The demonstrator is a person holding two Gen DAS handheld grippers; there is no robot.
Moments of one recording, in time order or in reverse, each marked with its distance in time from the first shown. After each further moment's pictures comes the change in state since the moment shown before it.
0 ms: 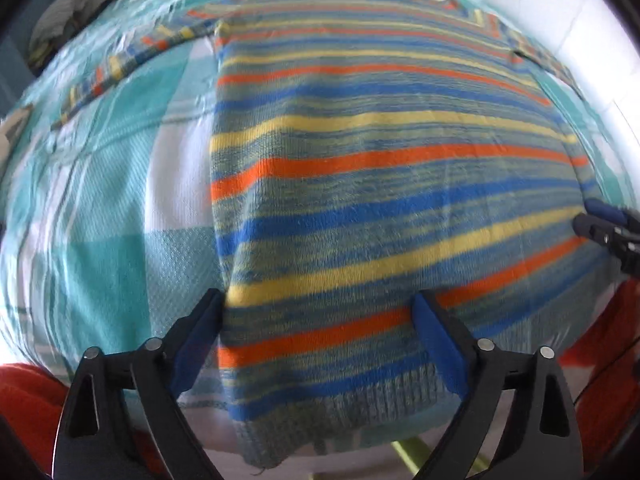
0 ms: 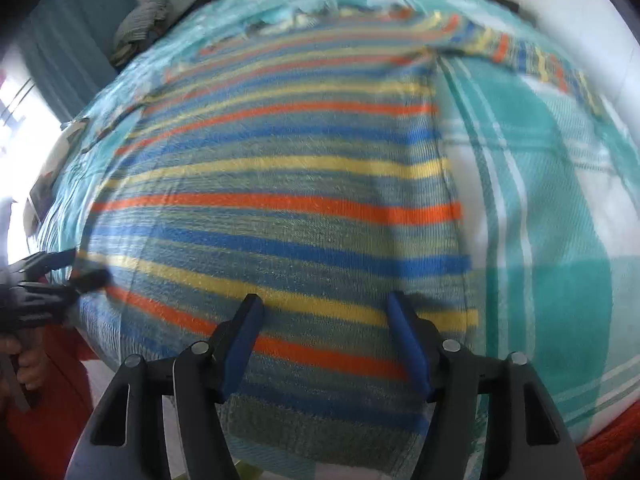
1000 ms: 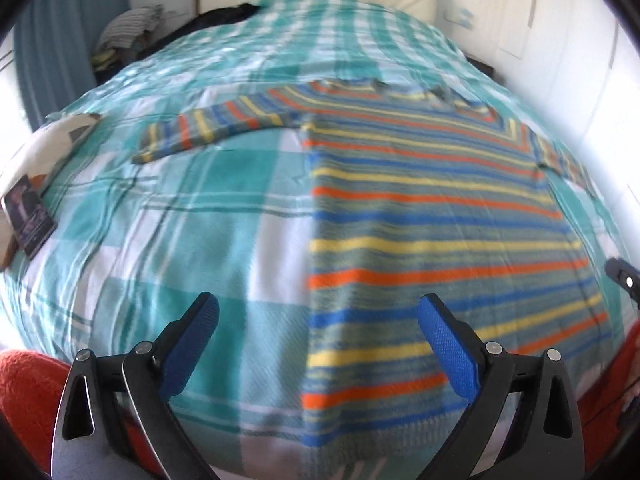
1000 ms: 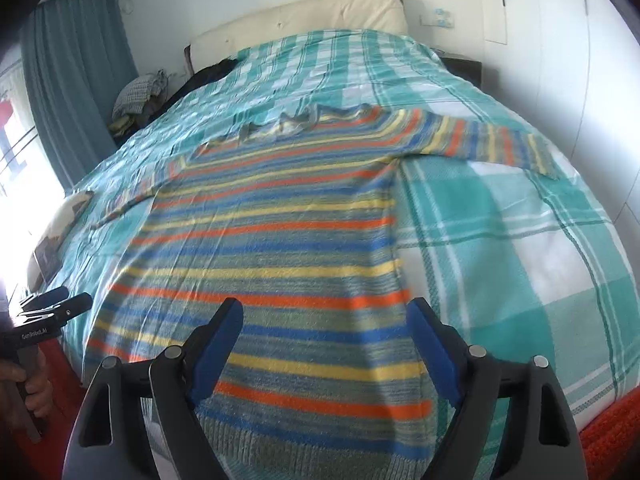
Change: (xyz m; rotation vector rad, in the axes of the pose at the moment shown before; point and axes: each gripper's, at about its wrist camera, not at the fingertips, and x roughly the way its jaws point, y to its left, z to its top) left arm -0.046 0.042 0.007 -0.213 -0.287 0.081; right arm -0.059 -0.004 0.004 0.095 -0.314 -0.041
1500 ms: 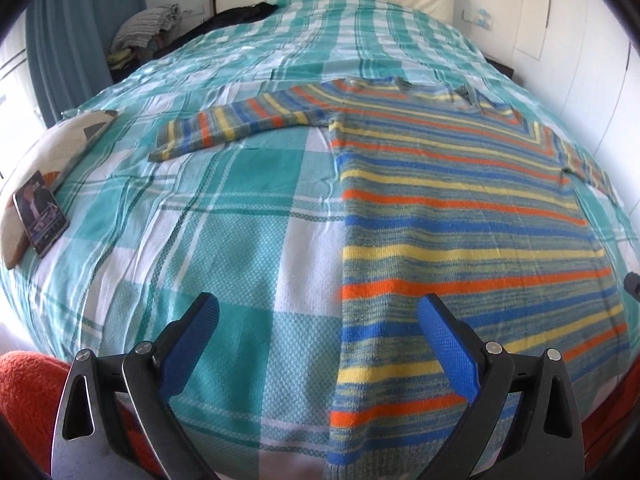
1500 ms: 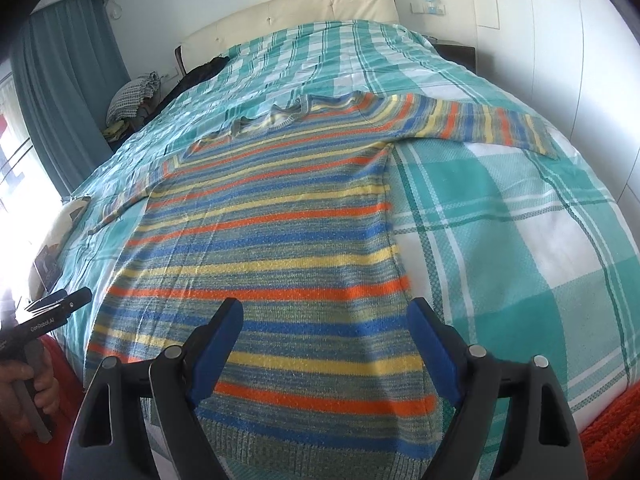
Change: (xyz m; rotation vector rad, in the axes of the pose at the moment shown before) left arm 0.013 0.010 0.001 0.007 -0.001 0.059; right arm 0.010 -0.007 -0.002 0.043 0.032 0.015
